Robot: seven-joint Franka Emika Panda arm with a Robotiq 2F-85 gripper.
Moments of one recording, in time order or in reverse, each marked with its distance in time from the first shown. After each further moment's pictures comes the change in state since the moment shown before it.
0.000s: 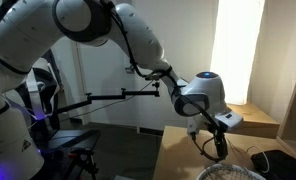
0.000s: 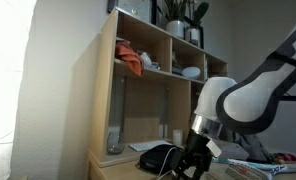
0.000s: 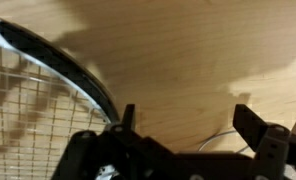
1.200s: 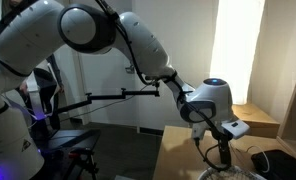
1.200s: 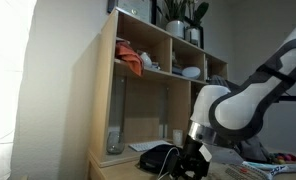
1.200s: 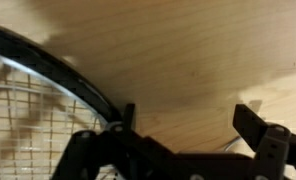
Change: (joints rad) arm -0.033 0.086 0.008 0.110 0.000 -0.047 0.058
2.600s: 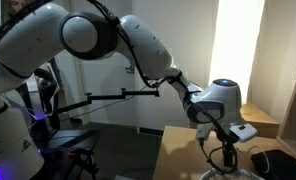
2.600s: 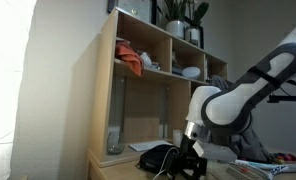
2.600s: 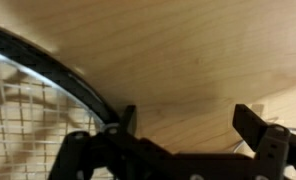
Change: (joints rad) arm -0.029 0.051 0.009 0.114 0.000 -0.113 0.037
